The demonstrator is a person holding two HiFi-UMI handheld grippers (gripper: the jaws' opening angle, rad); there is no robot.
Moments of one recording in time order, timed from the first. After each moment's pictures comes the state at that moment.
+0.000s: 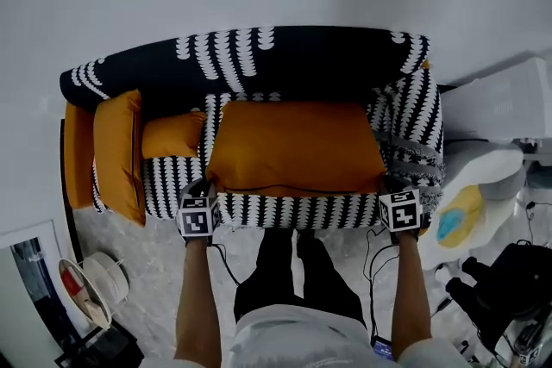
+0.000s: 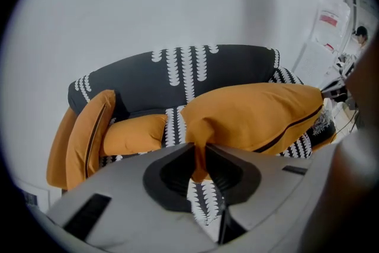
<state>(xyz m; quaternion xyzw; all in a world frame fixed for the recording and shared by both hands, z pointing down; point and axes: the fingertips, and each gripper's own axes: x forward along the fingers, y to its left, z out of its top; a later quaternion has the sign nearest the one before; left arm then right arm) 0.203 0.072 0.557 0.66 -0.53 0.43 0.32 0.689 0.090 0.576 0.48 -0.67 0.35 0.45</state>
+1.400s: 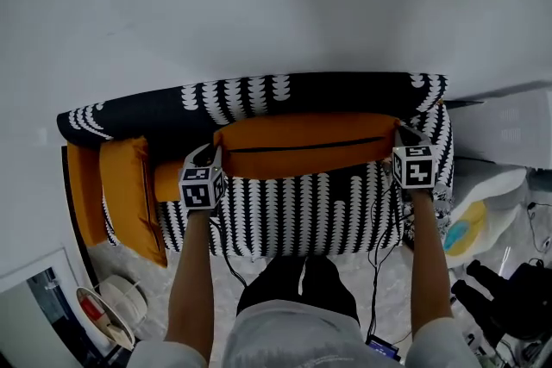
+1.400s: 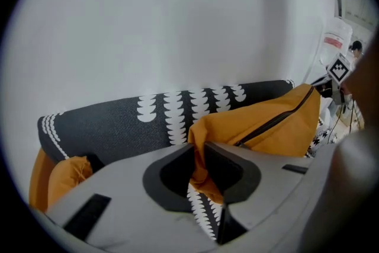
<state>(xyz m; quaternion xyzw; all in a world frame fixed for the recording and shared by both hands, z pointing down) 0.191 -0.182 0.542 0.72 -0.51 0.37 0.28 0.672 -0.180 0.530 0.57 -0.65 0.29 0.41</state>
